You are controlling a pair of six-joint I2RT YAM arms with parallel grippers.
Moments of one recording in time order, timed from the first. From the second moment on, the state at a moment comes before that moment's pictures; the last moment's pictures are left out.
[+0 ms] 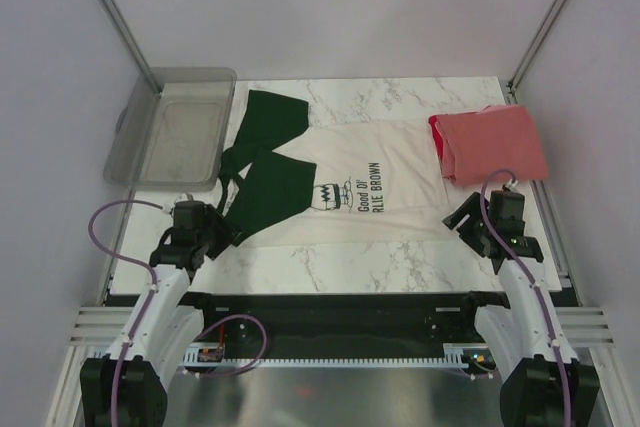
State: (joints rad) left arm -0.04 0.75 0.36 -0.44 0.03 -0.80; right arm -0.13 0.80 0.46 -0.54 -0.09 0.65
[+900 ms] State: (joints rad) left arm -0.12 1.10 0.83 -0.37 0.08 -0.66; right arm 0.12 1.41 0.96 -0.40 -0.02 0.47
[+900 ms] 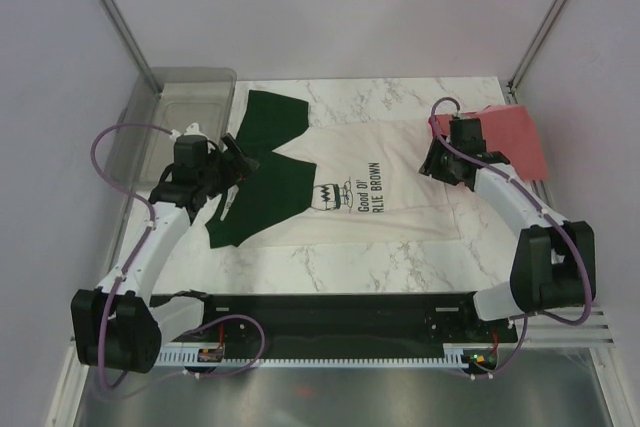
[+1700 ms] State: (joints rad) left arm -0.12 1.81 1.44 -0.16 0.09 -0.57; right arm 0.12 2.21 1.85 -0.43 0.15 0.38
